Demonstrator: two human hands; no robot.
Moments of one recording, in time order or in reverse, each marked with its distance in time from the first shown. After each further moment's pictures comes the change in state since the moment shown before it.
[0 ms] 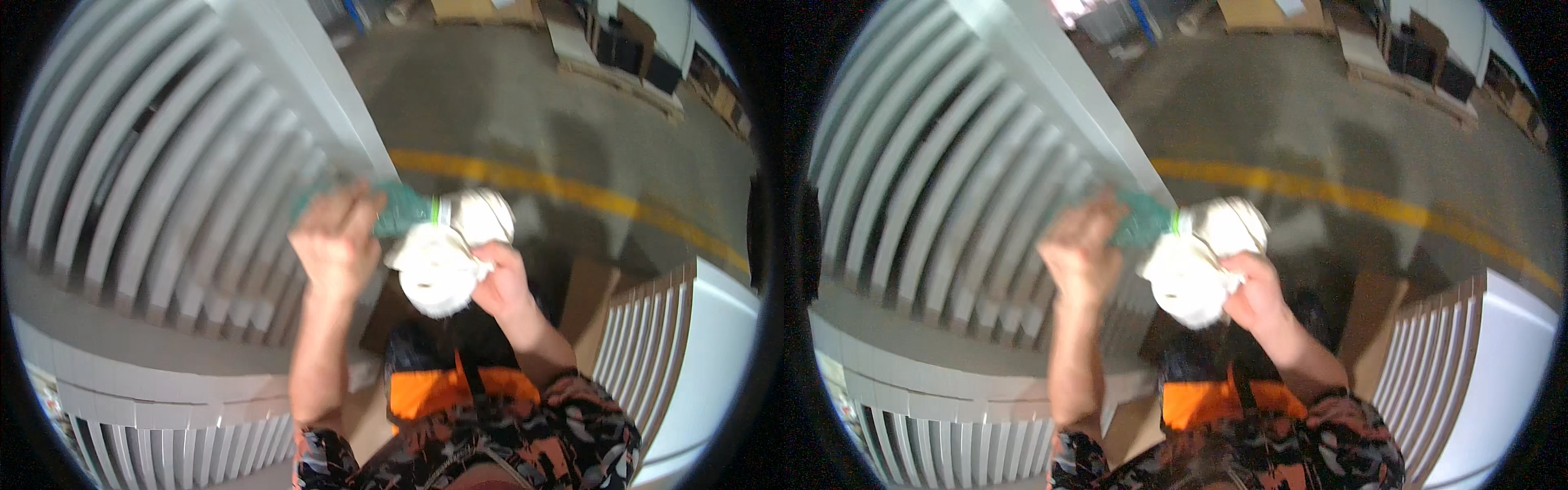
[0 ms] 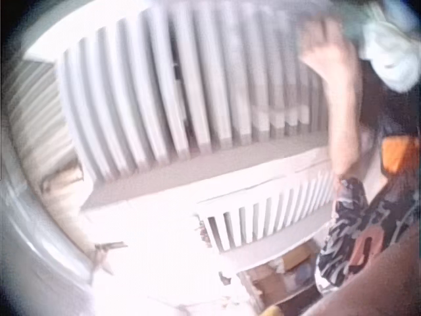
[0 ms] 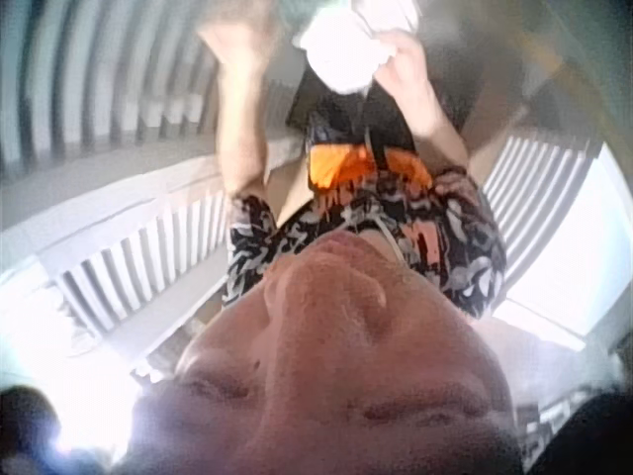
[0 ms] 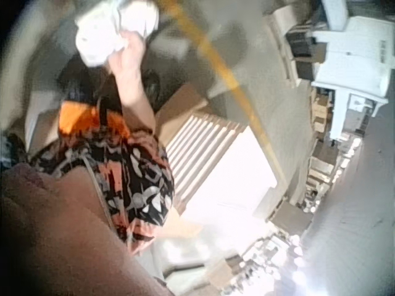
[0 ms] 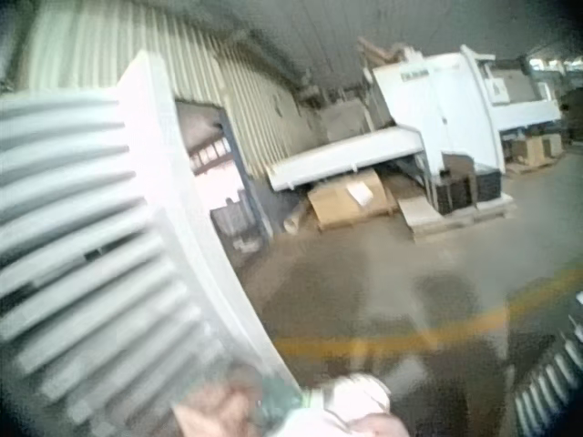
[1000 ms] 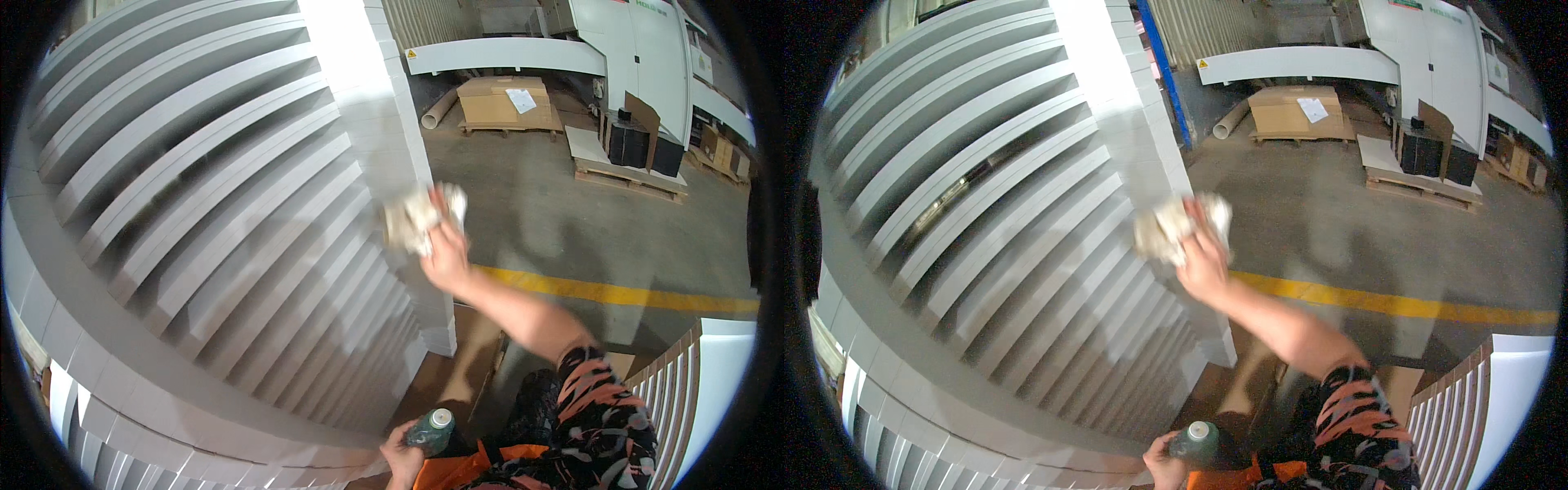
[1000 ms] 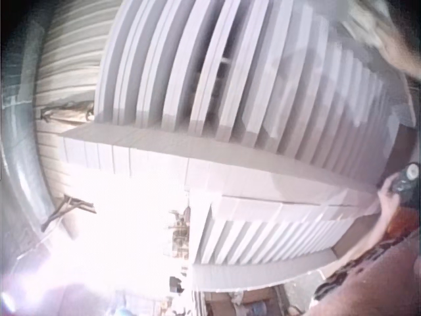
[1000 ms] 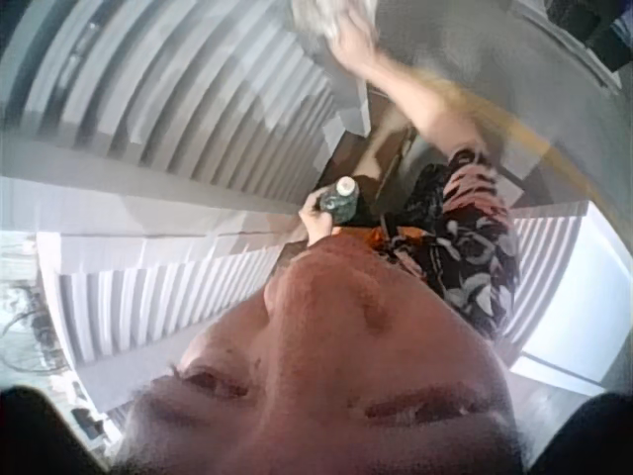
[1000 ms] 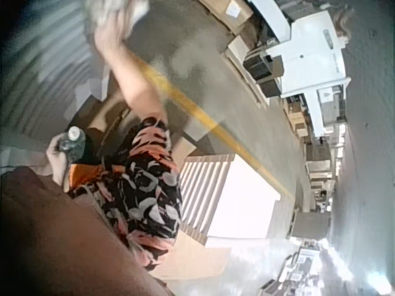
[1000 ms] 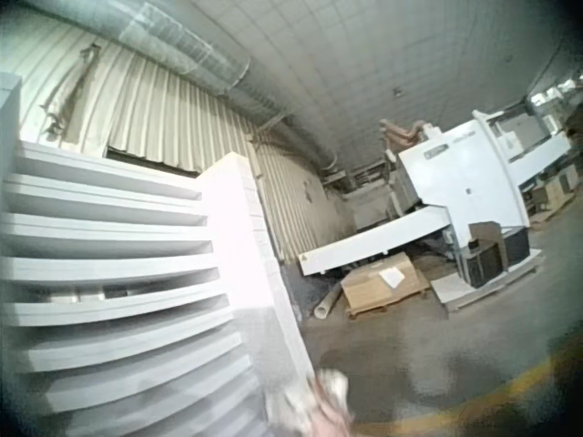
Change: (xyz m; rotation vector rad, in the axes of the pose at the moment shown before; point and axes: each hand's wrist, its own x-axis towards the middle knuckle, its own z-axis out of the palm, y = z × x) left_hand -0.258 0.078 -0.025 -0.819 0.076 -1.289; right_hand 0.223 0.053 0.099 -1.776 -0.375 -1.495
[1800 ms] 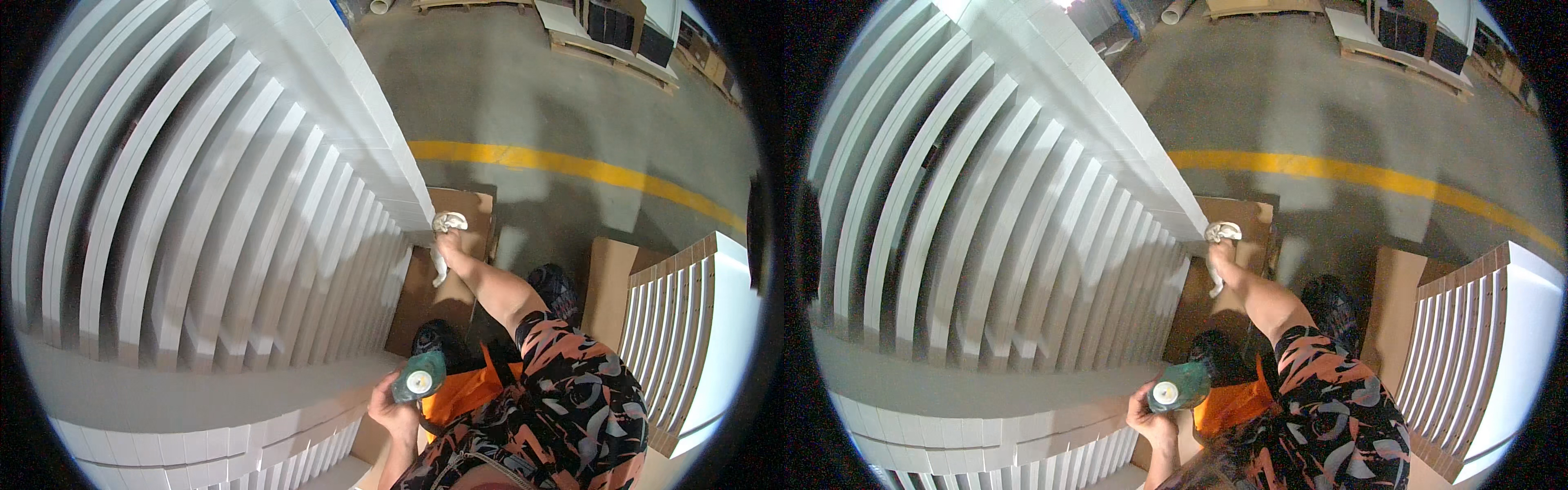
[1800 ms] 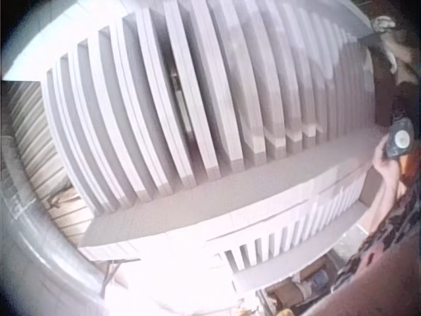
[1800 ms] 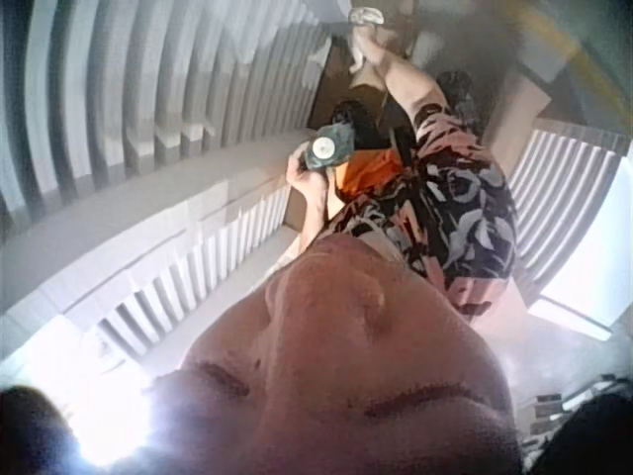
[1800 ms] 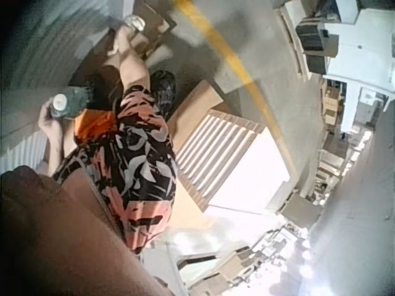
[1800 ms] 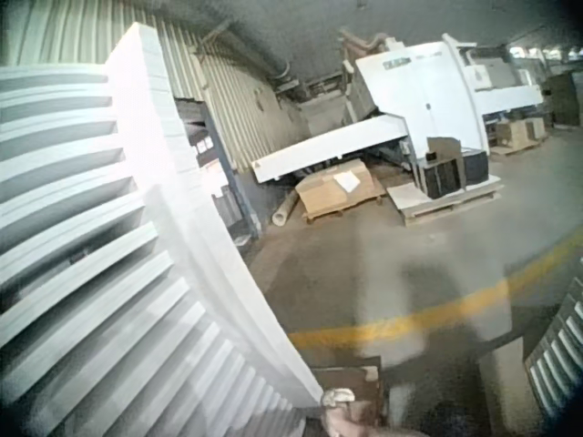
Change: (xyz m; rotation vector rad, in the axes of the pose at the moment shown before) left_hand -0.013 -0.005 0.006 -0.089 0.024 0.107; right_hand -0.400 0.095 0.036 -0.042 -0.104 1.643
